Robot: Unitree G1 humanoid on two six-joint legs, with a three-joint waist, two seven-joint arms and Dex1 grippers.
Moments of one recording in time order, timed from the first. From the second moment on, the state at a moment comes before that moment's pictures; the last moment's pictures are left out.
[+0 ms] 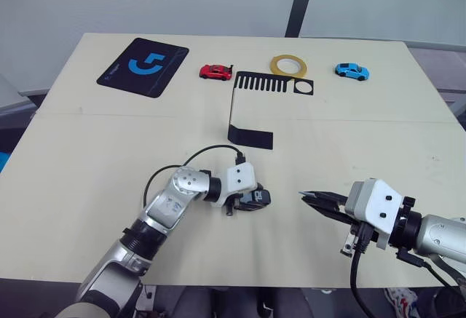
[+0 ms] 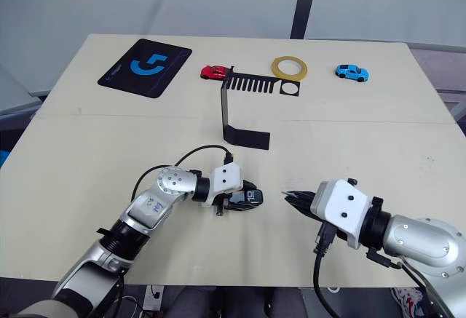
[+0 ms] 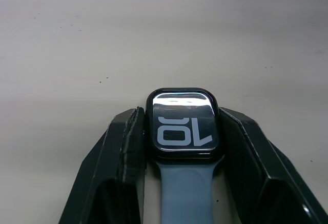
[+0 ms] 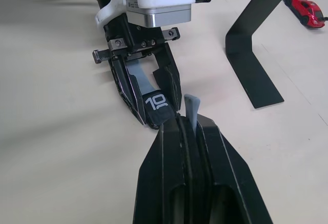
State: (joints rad) left arm -0.56 0.36 -0.43 0.05 -0.03 0.33 -0.93; right arm 0.20 -0.94 -0.28 -0.90 0.50 0.52 0.72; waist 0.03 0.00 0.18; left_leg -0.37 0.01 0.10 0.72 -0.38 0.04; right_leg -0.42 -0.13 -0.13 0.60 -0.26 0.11
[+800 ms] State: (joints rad) left arm -0.82 0.31 -0.19 0.18 -0.43 1.05 -1.02; right arm -0.09 -0.96 0.09 -0.76 -0.04 0.33 0.71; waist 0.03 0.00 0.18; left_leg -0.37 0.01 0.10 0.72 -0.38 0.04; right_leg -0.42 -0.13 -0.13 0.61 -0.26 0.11
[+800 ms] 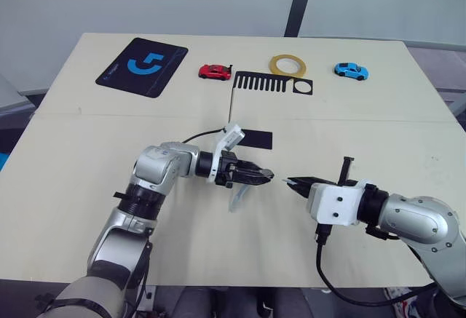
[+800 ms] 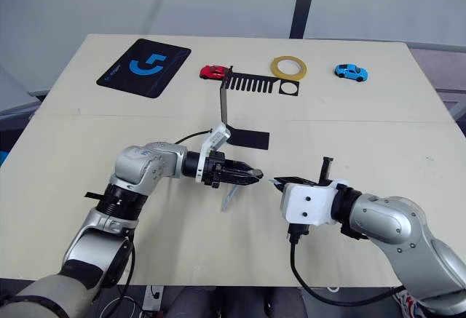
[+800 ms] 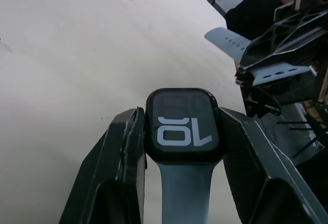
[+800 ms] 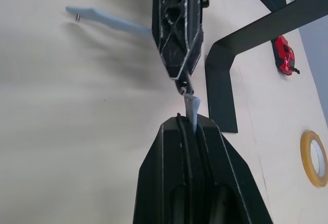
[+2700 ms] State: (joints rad) left arm -0.84 0.28 -0.18 0.20 -0.50 1.07 -0.95; right arm -0.13 -0.85 0.11 -0.68 -0.18 0.31 0.75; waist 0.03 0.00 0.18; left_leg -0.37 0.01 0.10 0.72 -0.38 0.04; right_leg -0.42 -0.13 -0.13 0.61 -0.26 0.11
